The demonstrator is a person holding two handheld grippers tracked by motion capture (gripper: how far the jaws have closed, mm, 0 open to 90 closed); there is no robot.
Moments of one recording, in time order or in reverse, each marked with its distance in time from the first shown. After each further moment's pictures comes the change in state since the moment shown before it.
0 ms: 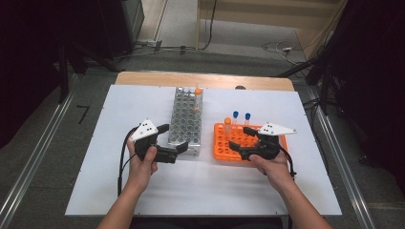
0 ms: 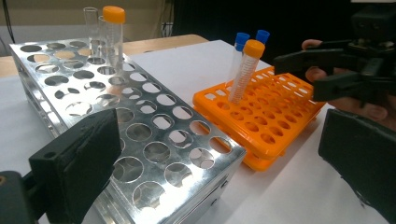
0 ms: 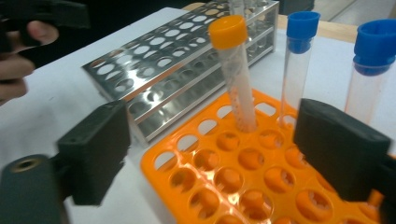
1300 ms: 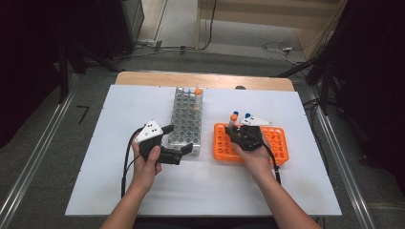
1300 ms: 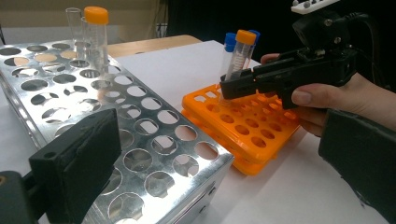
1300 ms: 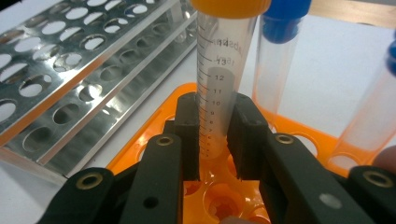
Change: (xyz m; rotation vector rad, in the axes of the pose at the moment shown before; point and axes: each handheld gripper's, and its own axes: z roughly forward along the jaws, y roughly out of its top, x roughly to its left) left arm -0.009 0.001 0.009 -0.003 -0.019 0.010; right arm 0.009 0.010 0.051 0.097 -0.291 0.075
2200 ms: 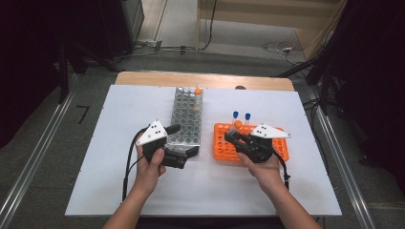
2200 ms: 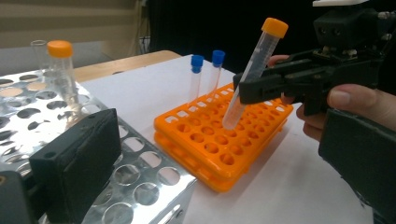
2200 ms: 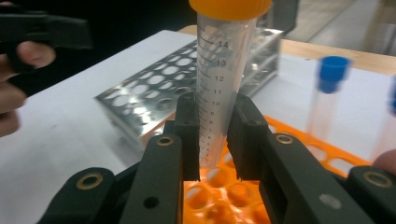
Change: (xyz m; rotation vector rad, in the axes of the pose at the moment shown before) left arm -0.025 0.016 -0.002 -0.035 -0.076 0.053; right arm 0.014 -0.004 -0.055 -0.164 0.257 -0.066
